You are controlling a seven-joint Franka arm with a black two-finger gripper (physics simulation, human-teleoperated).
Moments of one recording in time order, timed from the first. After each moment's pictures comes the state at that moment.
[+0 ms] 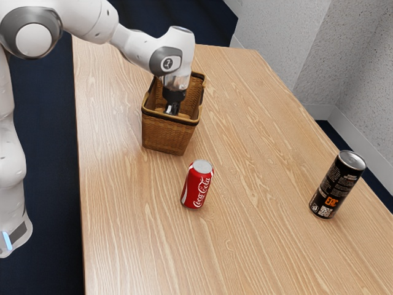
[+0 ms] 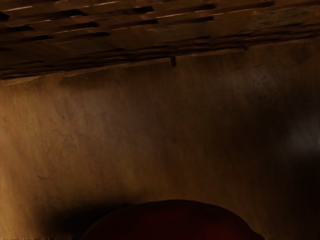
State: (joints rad) arm 0.29 -0.04 0.10 -2.15 -0.16 2.09 -2.18
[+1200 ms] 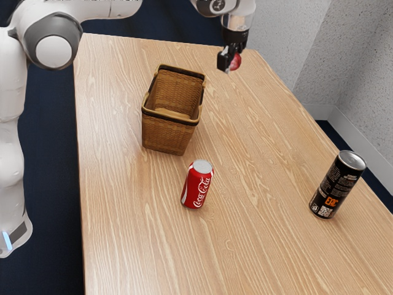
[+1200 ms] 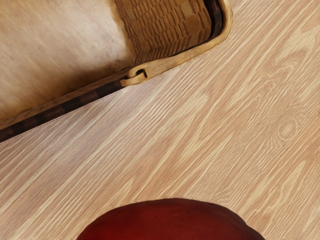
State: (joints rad) arm 0.23 0.18 -0.06 -1.32 0.16 1.78 -2.16
